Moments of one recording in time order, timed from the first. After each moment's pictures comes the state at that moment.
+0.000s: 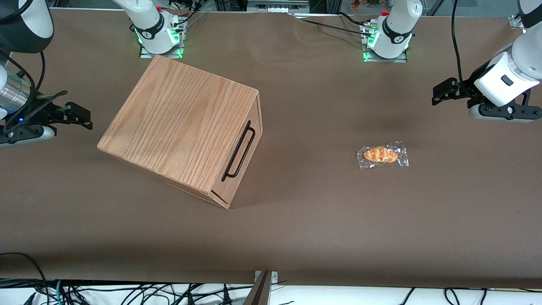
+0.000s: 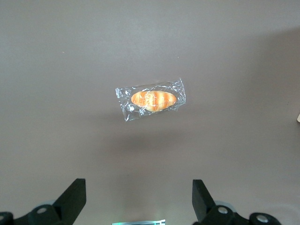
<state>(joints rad) 0.00 0.03 -0.08 -1.60 -0.05 1.50 -0.05</state>
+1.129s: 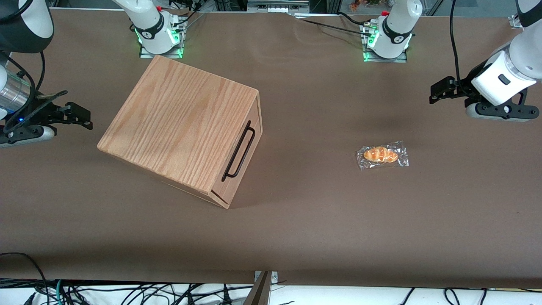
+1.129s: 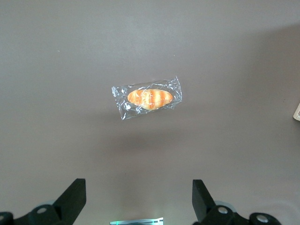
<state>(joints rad) 0.00 0.03 -0.09 -1.60 -0.05 1.49 -0.05</state>
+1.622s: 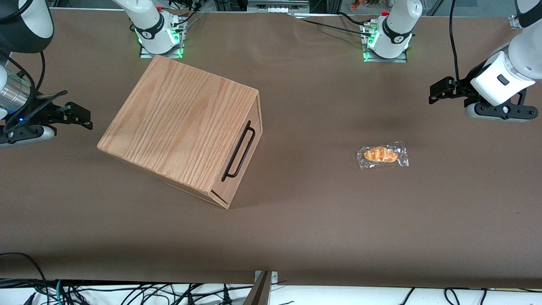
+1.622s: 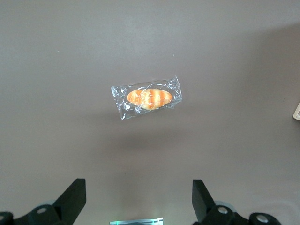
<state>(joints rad) 0.00 0.03 -0.09 -1.60 -0.05 1.49 -0.05</state>
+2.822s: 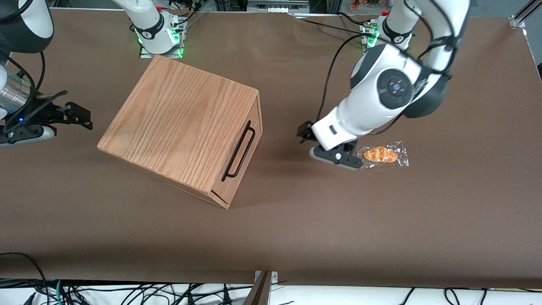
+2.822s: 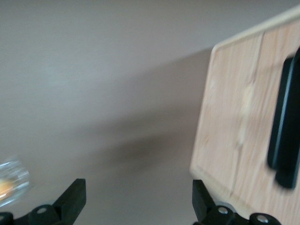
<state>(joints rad) -0.40 0.50 -0.13 -1.38 -0.24 1.99 -0.29</state>
